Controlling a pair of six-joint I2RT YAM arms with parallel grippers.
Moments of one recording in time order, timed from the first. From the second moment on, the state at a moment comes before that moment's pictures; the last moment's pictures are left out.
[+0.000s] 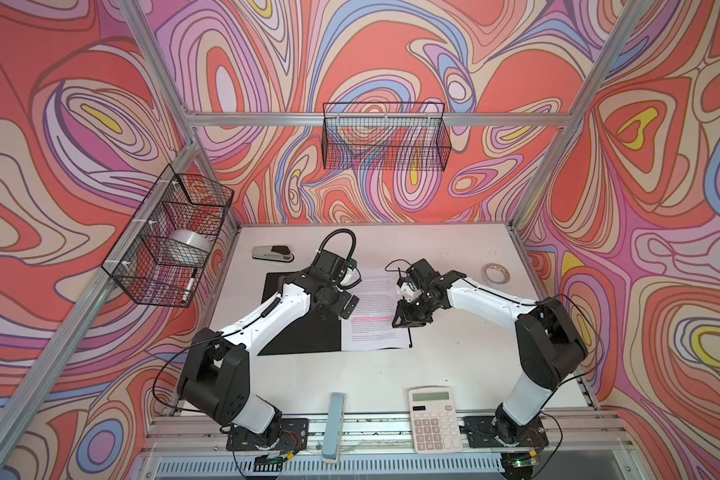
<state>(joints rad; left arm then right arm) -0.45 1.54 1.17 -0.65 0.00 0.07 0.56 1.74 1.17 -0.70 -0.47 0.42</state>
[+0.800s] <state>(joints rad) -0.35 1.74 1.33 -0.67 0.19 -0.06 0.58 1.87 1.13 -0.58 -0.51 0.44</state>
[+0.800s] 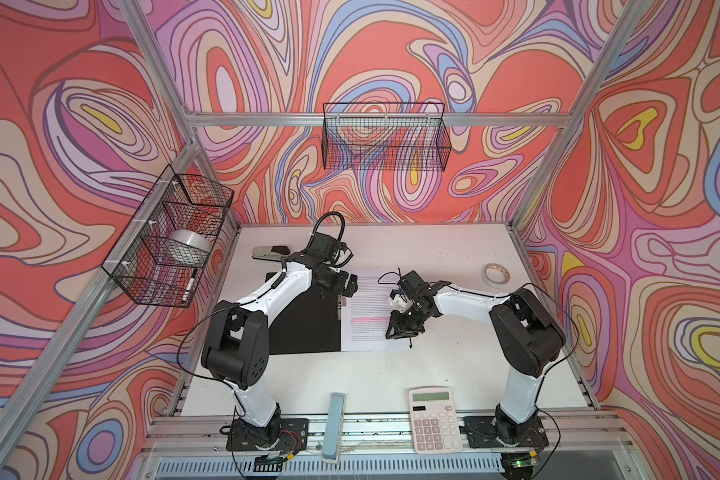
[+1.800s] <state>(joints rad) -0.30 1.98 1.46 -0.66 0.25 -0.11 0.59 1.63 1.28 -0.66 -0.34 0.46</state>
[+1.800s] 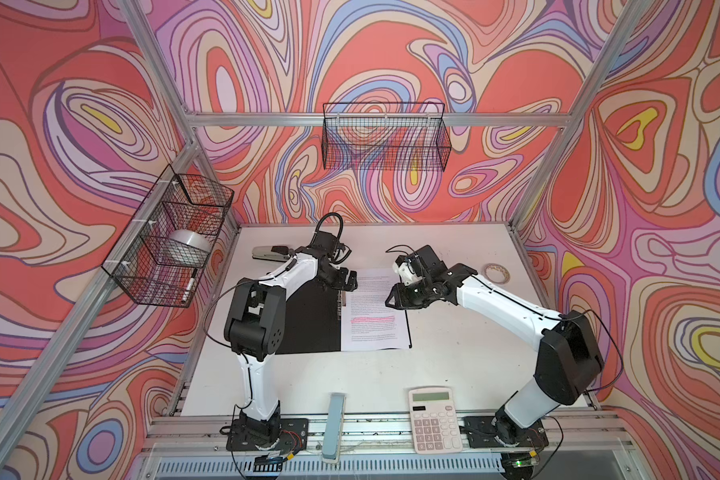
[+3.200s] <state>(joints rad) -0.25 2.00 1.41 -0.51 0.59 -0.20 0.59 1.63 1.26 -0.66 -0.31 0.49</state>
